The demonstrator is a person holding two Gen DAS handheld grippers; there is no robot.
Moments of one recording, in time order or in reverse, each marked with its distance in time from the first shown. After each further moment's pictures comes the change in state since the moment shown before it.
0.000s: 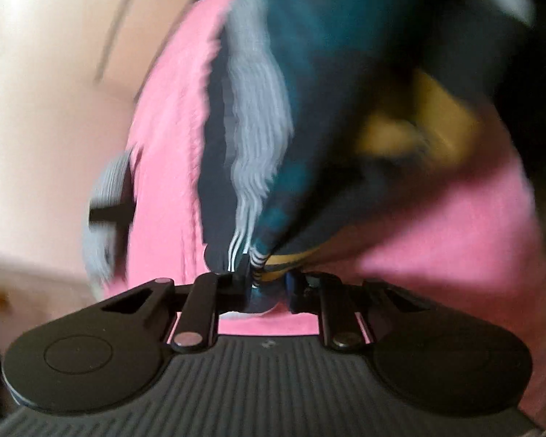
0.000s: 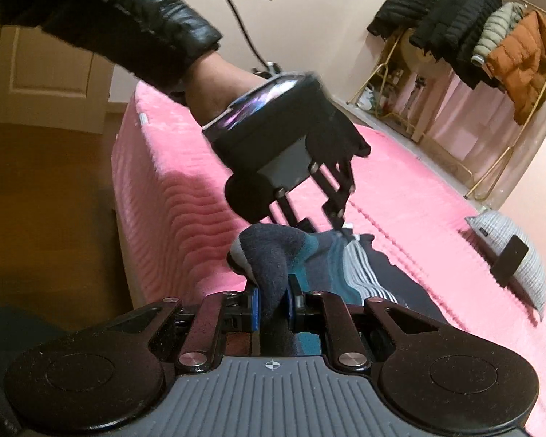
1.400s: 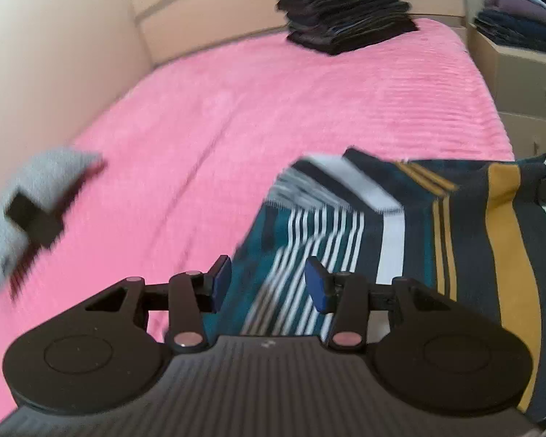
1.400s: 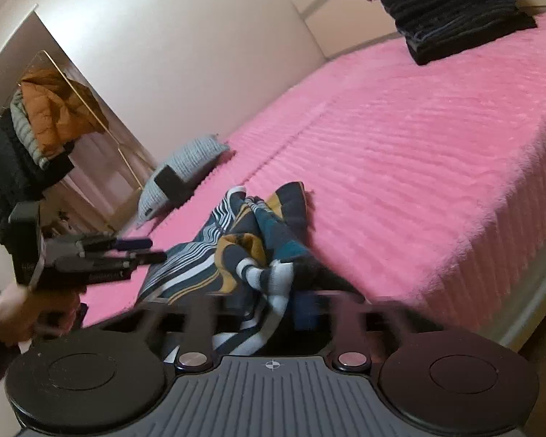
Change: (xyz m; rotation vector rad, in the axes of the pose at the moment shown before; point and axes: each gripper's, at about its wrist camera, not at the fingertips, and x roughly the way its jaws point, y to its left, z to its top) left arm 0.172 0.173 0.274 -0.567 -0.074 -0.269; right arm -0.191 -0.147 -0.237 1.468 -0.266 -0.610
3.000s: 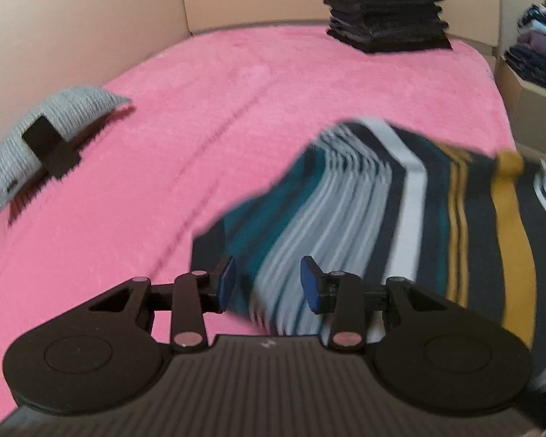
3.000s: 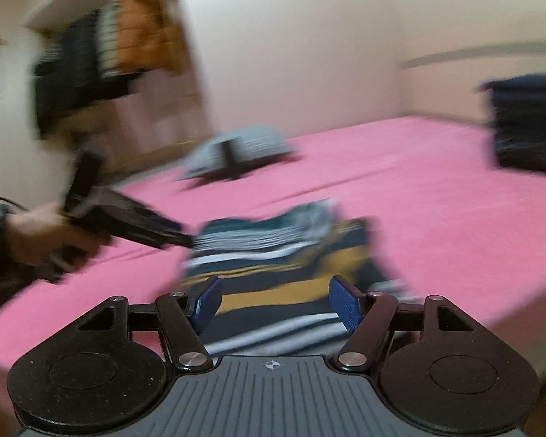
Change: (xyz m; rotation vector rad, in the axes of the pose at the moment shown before) left arm -0.037 0.020 -0.053 -0.142 0.013 -0.012; right arm -0.025 0.078 -0.039 -0.455 0.037 0.091
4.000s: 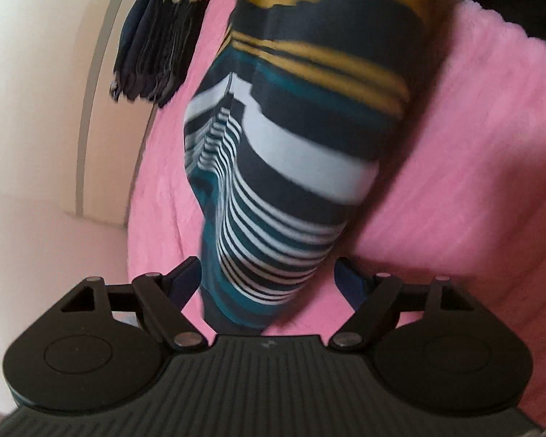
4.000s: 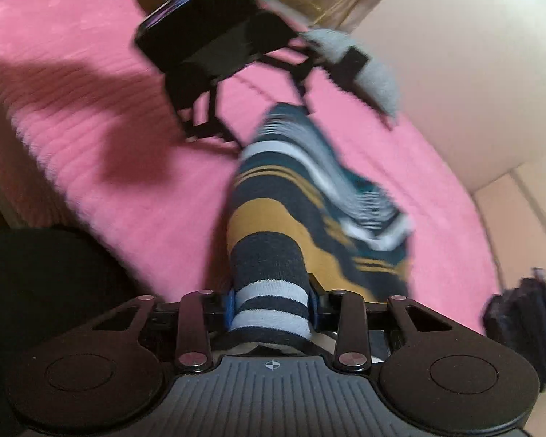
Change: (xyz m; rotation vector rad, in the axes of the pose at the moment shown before) left arm 0.038 -0.062 -0.080 1.198 -0.215 0.148; right arm 0.083 0.092 -0.031 -0.937 0.399 -0.200
